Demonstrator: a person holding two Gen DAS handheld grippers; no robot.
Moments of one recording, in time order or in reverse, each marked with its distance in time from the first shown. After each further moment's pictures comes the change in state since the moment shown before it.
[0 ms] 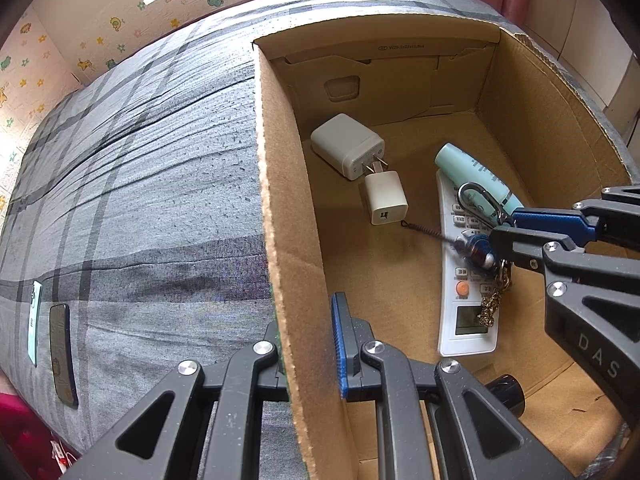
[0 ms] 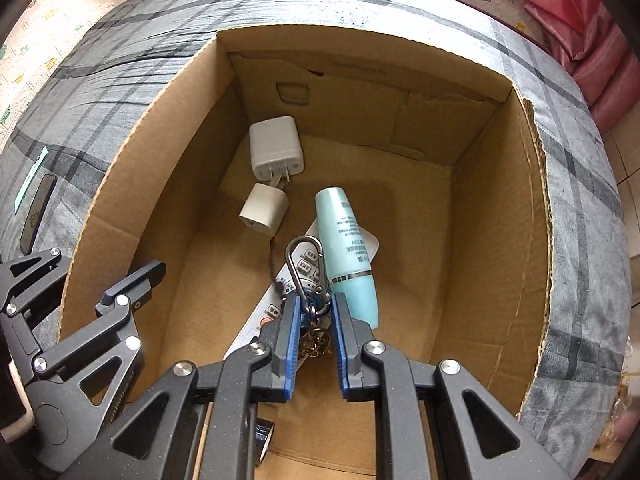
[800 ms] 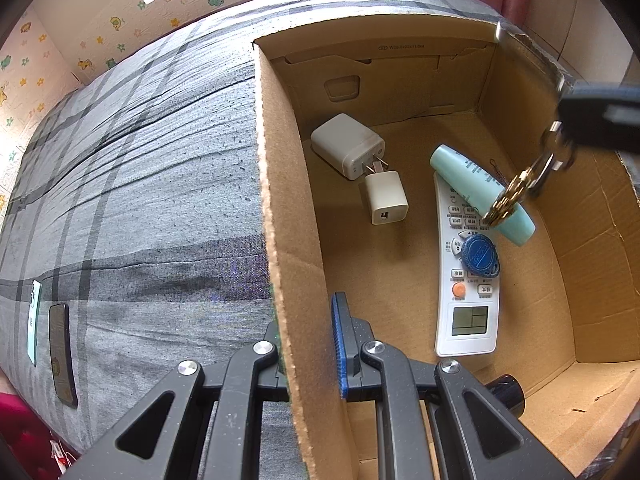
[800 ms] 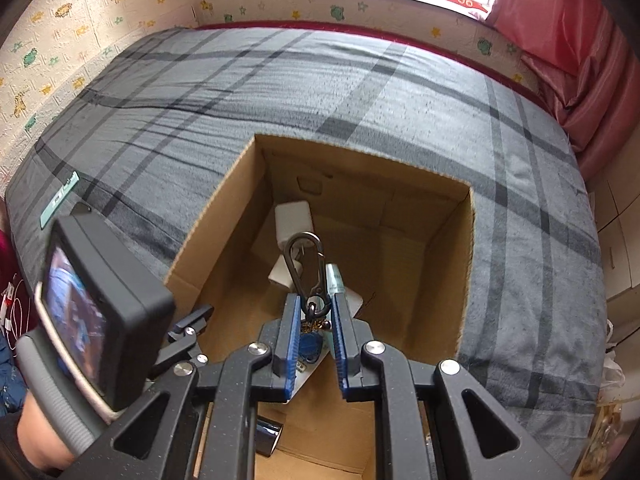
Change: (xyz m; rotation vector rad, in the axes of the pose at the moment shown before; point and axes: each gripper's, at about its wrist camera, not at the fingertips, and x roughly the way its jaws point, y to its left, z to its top) left arm 0.000 -0.001 0.001 -0.002 0.001 0.000; right arm -0.076 0.005 0.014 -0.052 -0.160 0.007
